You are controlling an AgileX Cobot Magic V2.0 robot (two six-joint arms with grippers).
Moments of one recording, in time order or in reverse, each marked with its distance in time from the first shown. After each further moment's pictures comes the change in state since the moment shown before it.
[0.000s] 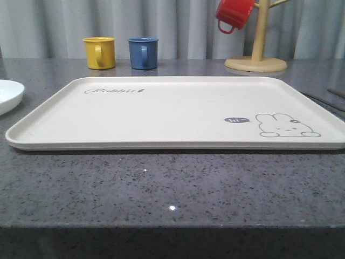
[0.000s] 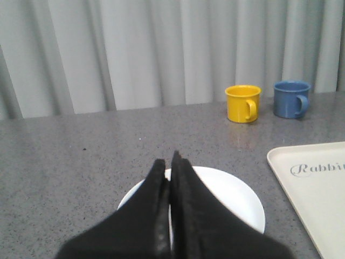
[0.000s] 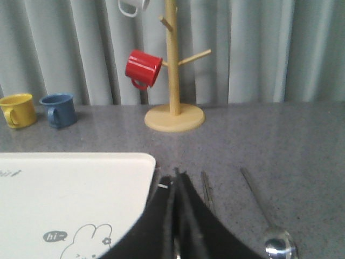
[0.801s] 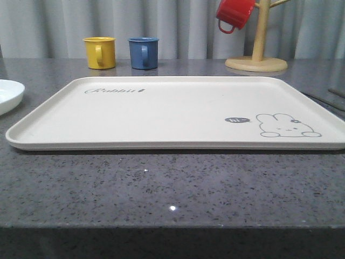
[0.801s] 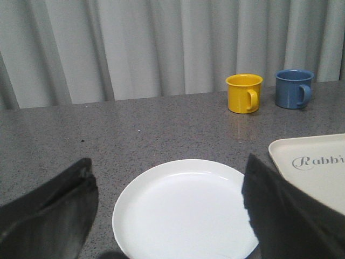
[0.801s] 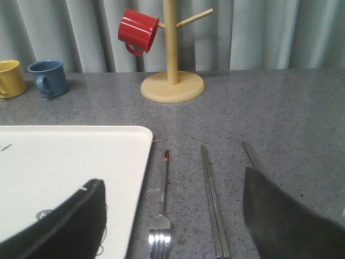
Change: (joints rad) left arm 0.000 0.036 -0.004 0.000 -0.008 0.000; right arm 0.000 0.075 -0.009 0.000 0.019 0.000
